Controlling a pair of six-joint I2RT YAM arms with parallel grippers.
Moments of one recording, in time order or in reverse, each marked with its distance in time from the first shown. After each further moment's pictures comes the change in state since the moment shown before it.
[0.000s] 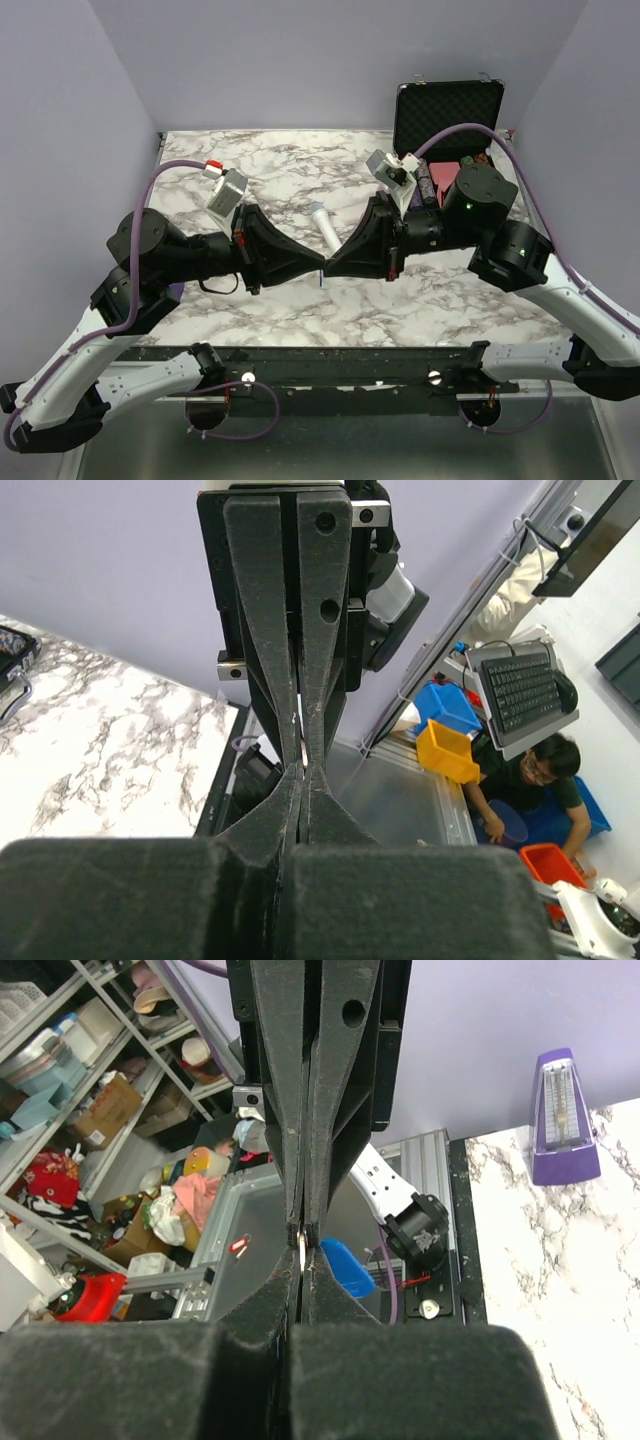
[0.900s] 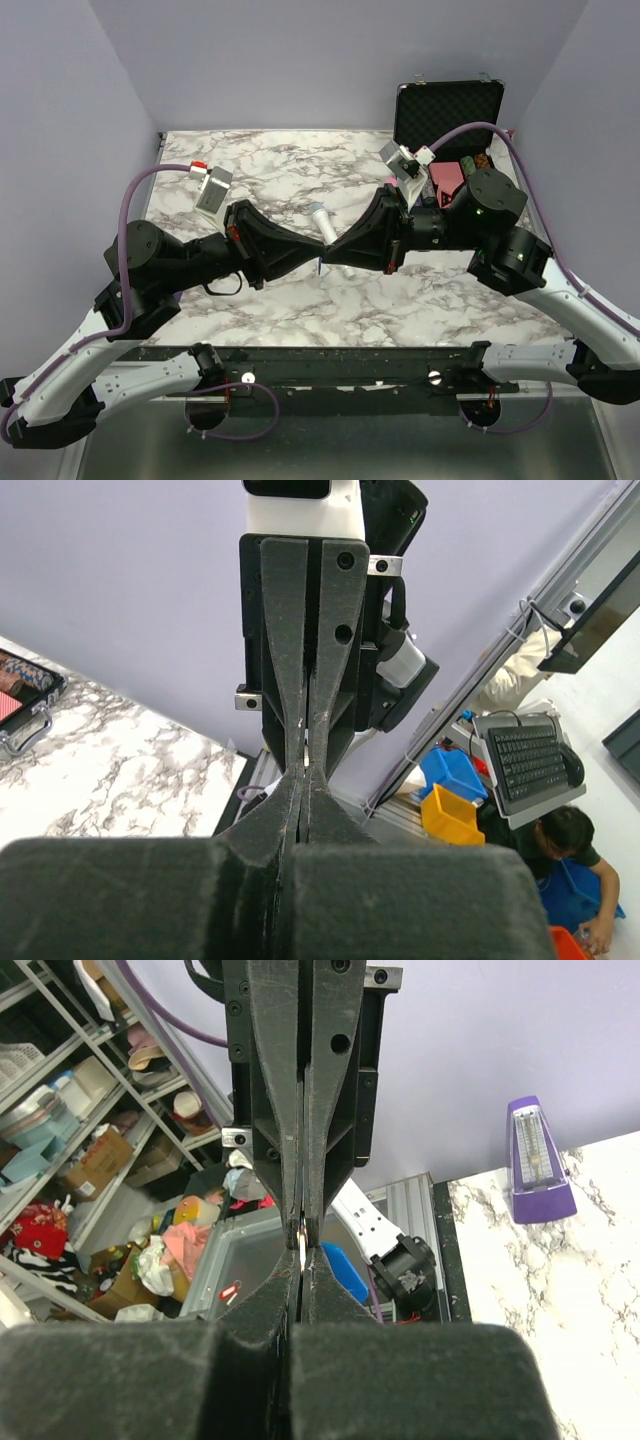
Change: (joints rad) left arm -0.079 -0.033 -0.060 0.115 -0.213 -0.060; right arm 0.000 -0.035 -0.067 0.151 0.076 0.063
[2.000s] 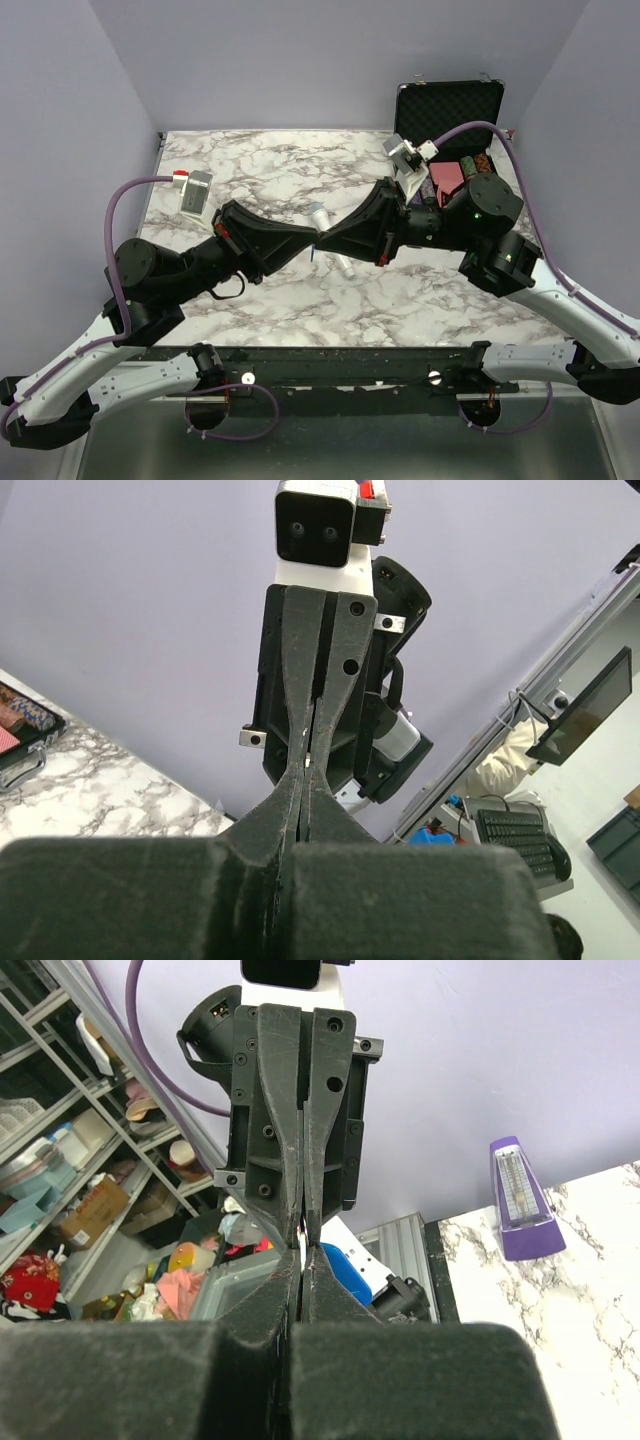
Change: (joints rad) left arm -0.044 -0.073 -0.144 0.194 -0.219 -0.101; right arm 0.000 -0.002 -0.065 0.158 0.079 0.061
